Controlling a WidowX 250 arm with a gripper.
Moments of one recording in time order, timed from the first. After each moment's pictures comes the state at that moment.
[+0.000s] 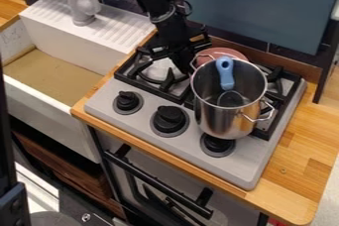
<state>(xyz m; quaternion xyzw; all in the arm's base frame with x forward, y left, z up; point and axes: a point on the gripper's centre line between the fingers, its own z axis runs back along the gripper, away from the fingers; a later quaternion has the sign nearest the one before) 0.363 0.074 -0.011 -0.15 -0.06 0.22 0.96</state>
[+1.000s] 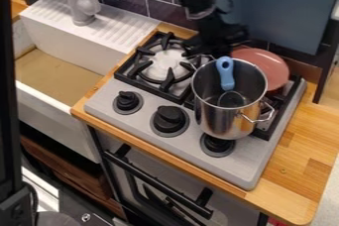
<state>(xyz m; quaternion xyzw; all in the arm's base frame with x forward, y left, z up) 0.382 0.038 -0.001 -0.15 -0.07 0.25 0.95</state>
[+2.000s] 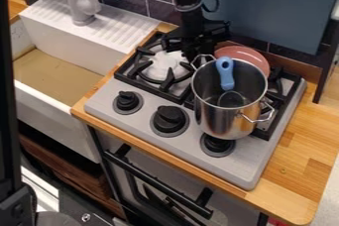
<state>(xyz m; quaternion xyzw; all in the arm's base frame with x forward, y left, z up) 0.378 0.058 0.001 -0.05 -0.05 0.30 0.95</state>
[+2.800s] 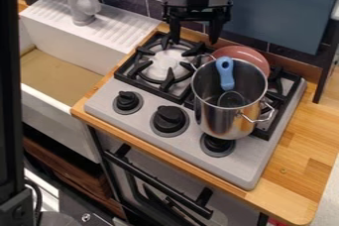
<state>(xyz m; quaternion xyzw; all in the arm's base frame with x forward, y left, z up) 0.383 0.091 0.038 0.07 -0.03 0.31 0.95</state>
